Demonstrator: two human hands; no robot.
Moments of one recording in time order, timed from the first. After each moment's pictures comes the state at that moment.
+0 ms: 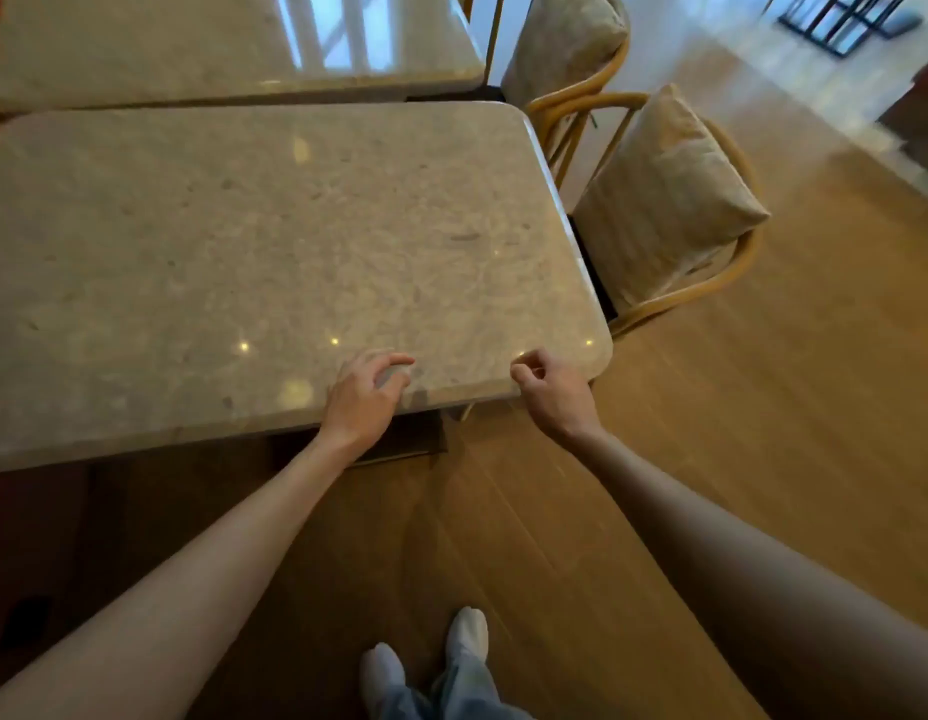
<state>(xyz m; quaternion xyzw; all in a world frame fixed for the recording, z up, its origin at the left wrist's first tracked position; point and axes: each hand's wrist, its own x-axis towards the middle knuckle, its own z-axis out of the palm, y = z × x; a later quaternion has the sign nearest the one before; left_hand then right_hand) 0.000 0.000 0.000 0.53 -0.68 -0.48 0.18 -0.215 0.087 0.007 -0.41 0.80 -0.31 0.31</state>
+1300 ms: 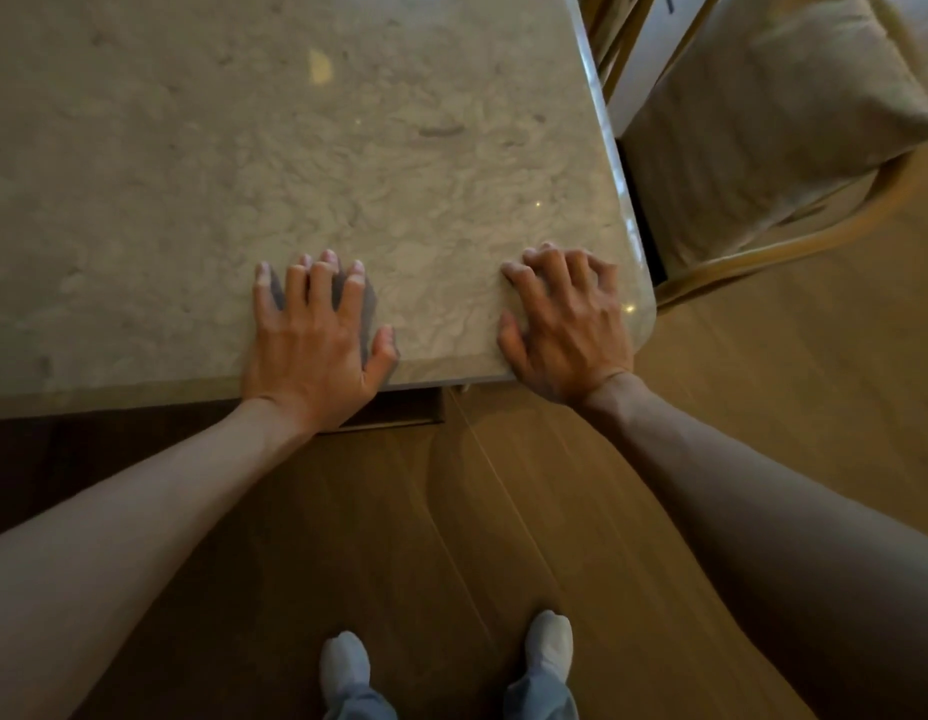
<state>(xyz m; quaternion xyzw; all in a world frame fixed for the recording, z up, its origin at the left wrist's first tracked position) -0.074 -0.026 -0.076 0.51 -0.86 0.04 -0.03 -0.317 0.028 -0.089 -0.72 0.68 -0.09 -0.06</state>
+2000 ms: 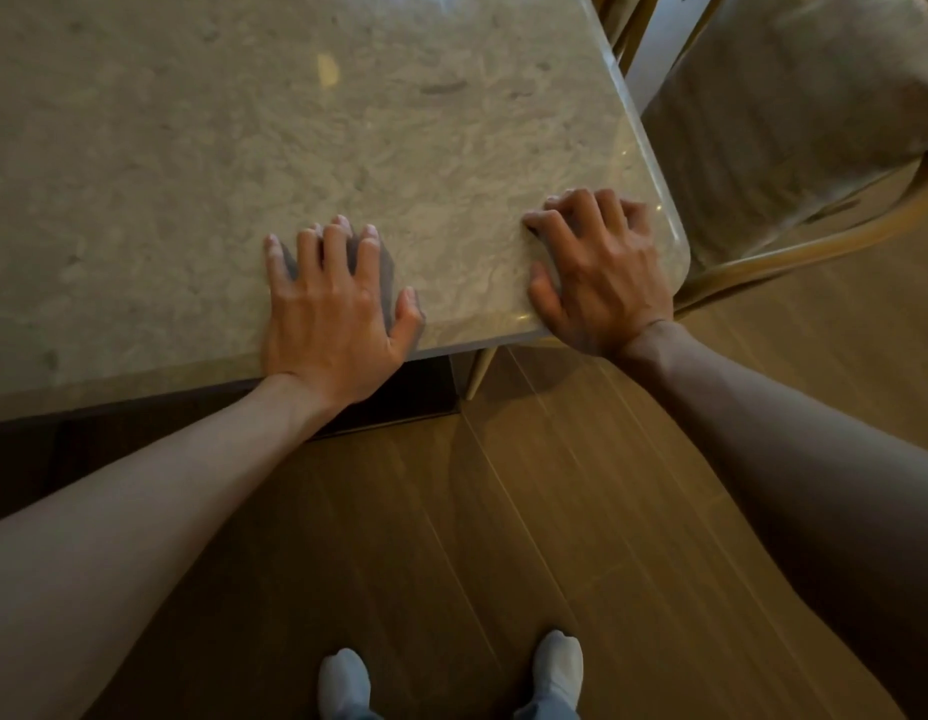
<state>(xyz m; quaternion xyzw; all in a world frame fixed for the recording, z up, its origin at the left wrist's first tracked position) -0.118 -0.047 -0.087 0.53 -0.84 0.06 0.01 -0.367 -0.012 -0.092 -0.75 0.65 -0.11 -0.08</state>
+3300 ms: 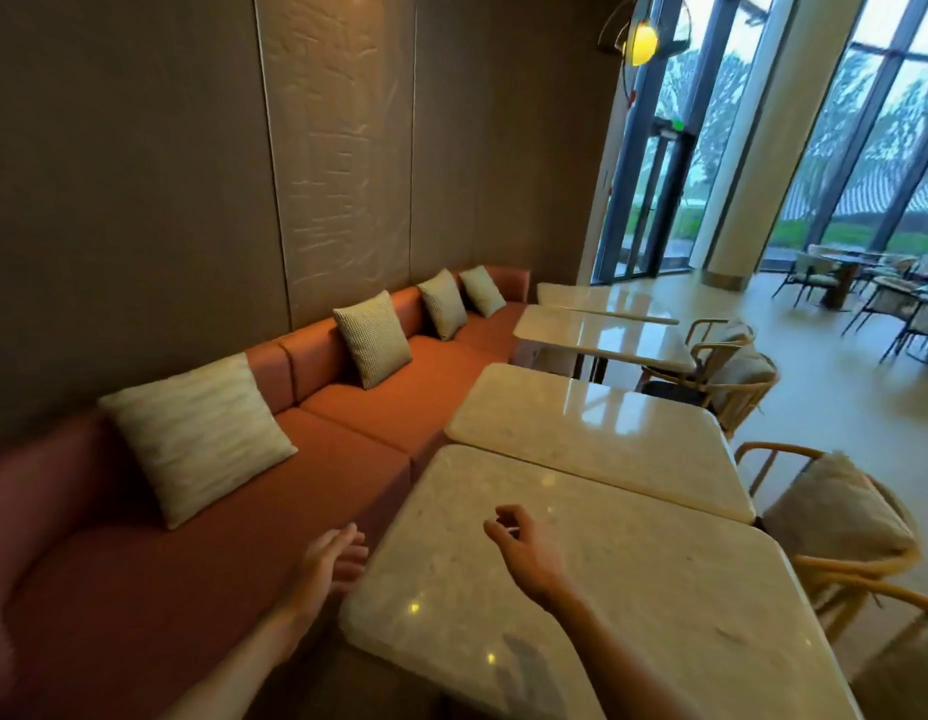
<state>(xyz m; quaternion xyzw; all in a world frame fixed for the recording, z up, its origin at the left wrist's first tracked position) 0.352 0.025 0.225 0.64 -0.35 -0.45 0.51 0.098 -0.045 0.256 -0.67 0.57 -0.27 0.40</state>
